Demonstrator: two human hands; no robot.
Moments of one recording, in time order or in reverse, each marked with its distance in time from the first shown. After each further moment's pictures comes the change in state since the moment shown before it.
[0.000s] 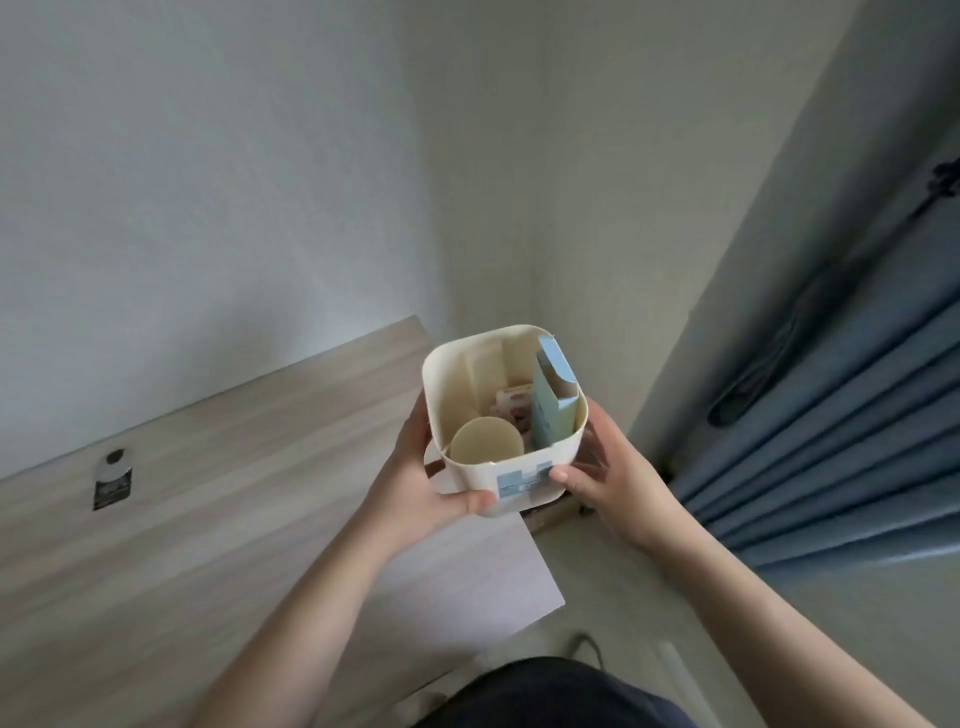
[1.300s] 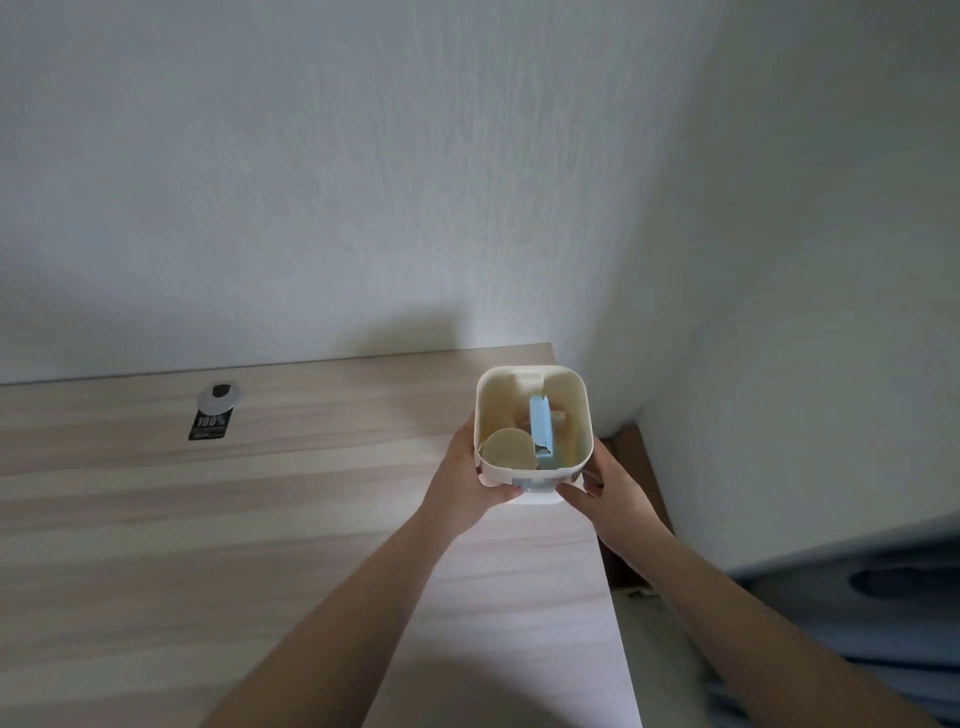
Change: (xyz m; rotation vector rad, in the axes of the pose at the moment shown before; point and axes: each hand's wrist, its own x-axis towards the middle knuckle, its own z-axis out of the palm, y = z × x) left_hand 0.094 -0.140 -0.086 -0.042 0.358 -0.094; right_hand 0.188 0.051 0.106 -0.299 -0.165 0.170
